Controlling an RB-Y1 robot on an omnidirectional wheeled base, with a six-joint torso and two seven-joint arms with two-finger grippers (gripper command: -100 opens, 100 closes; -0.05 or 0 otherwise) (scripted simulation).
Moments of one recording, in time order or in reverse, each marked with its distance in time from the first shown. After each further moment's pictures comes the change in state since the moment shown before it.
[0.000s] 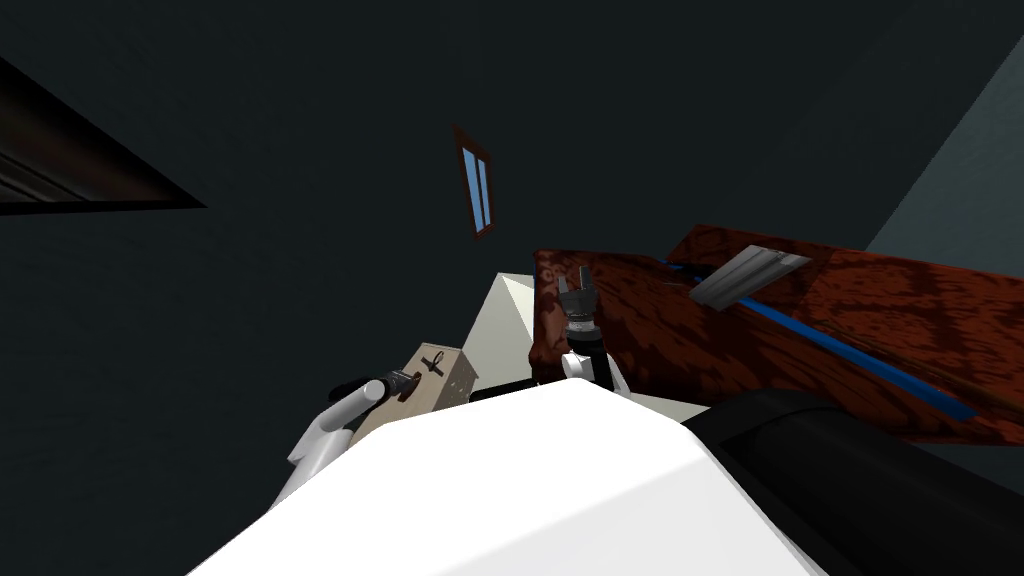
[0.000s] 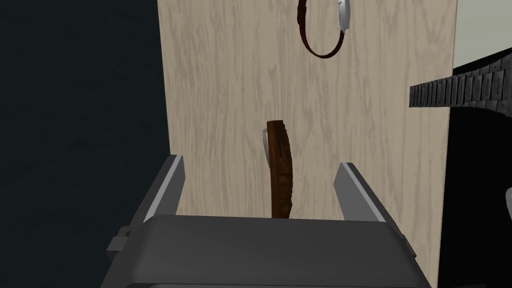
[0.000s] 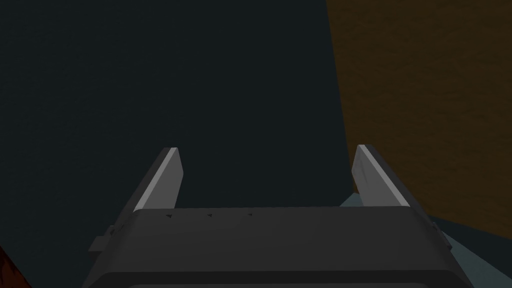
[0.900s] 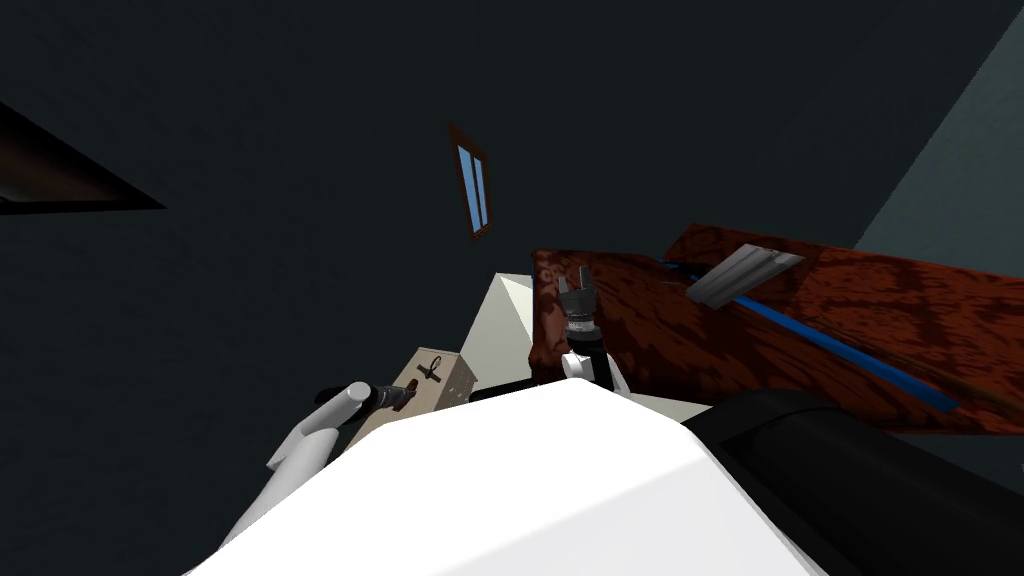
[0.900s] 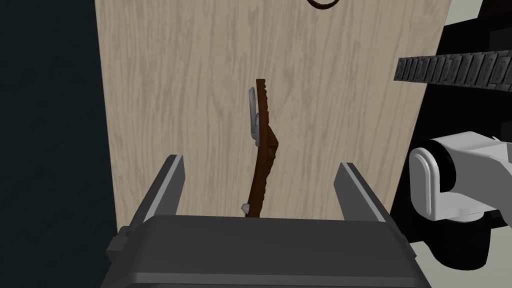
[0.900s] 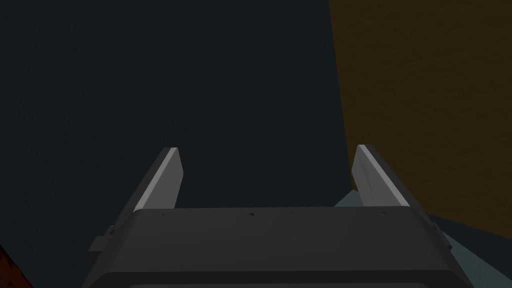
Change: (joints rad) left arm -0.074 0.074 0.051 0.195 0.089 0.219 0.087; right arm 0.000 0.000 0.000 0.000 0.000 0.000 0.000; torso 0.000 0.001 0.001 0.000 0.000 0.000
